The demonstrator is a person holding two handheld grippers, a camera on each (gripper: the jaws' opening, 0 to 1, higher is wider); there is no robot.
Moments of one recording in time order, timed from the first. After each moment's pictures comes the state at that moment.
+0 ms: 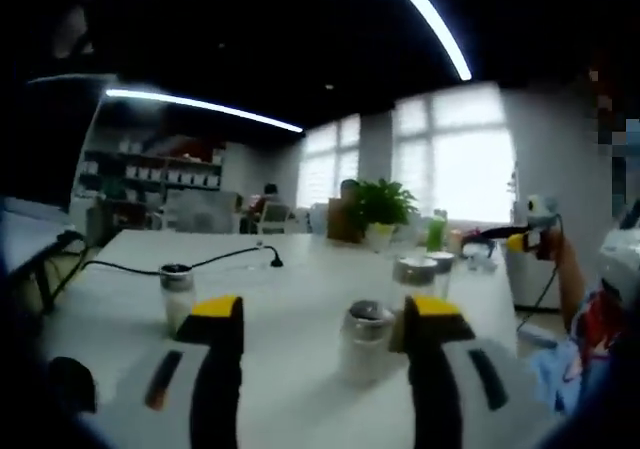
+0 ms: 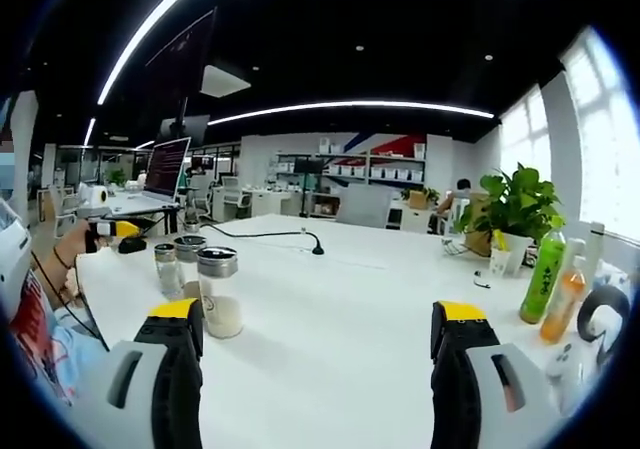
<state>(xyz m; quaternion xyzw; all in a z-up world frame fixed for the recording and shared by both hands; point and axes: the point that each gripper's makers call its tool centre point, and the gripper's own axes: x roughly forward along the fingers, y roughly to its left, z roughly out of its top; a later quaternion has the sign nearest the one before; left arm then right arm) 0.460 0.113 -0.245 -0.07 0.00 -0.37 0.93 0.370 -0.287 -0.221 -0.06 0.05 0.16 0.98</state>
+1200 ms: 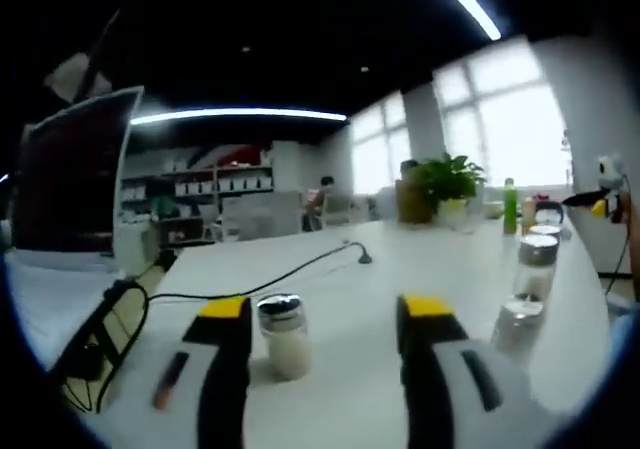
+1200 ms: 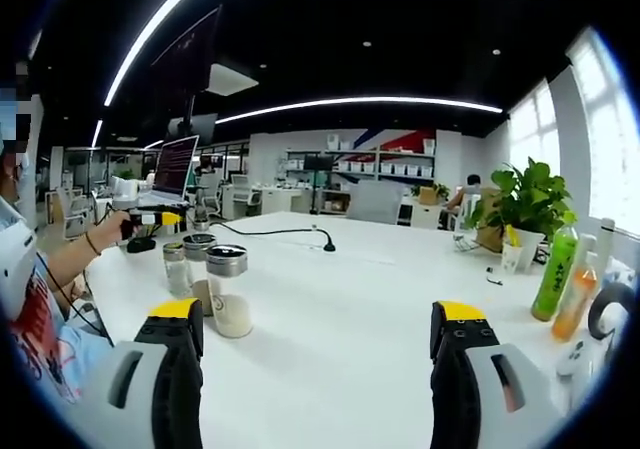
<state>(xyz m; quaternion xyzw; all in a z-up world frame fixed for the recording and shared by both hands) 0.578 0.165 -0.243 0.04 0.01 -0.25 0.97 0.374 -0.283 -0.226 -0.04 0.06 0.18 0.98</state>
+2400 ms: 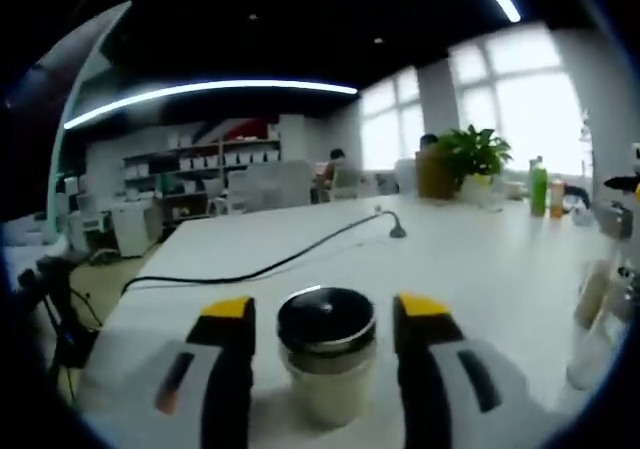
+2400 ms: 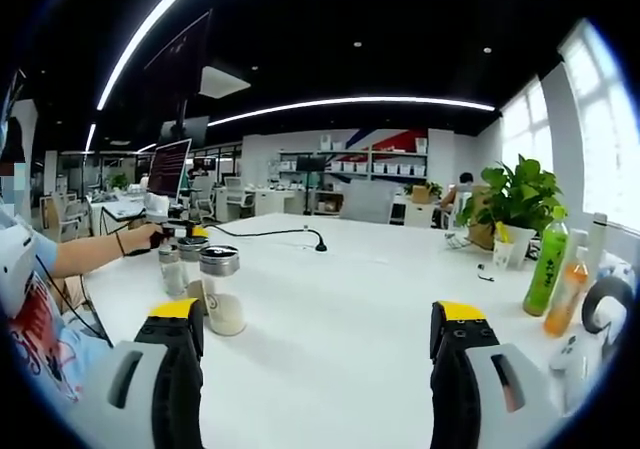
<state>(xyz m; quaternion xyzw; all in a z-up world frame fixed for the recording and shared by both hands) 0.678 0.156 -0.295 0.03 0.06 -0.23 0.97 0.367 -0.295 -0.224 -0.04 0.06 0.17 0.98</state>
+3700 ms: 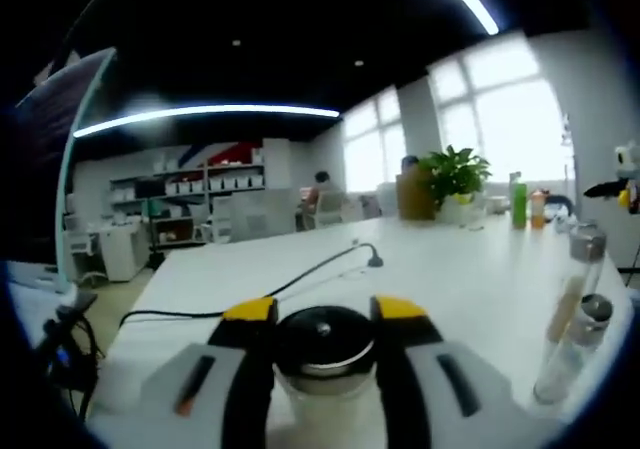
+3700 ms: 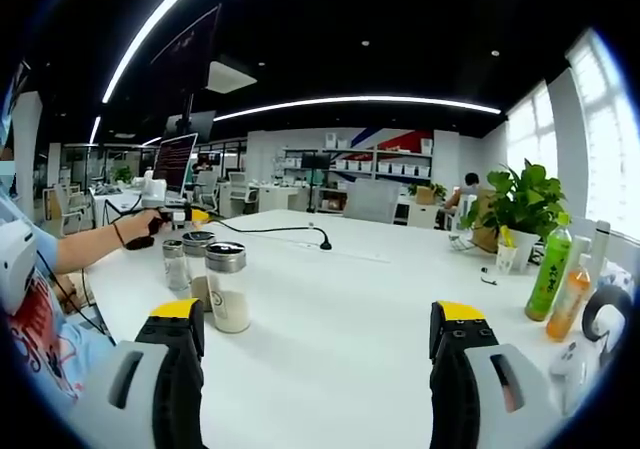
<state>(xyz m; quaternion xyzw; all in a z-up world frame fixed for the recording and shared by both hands) 0.645 0.142 -0.249 0.04 0.01 -0.27 0.96 0.367 -0.286 -0.224 -0.05 0.06 0.18 0.98</state>
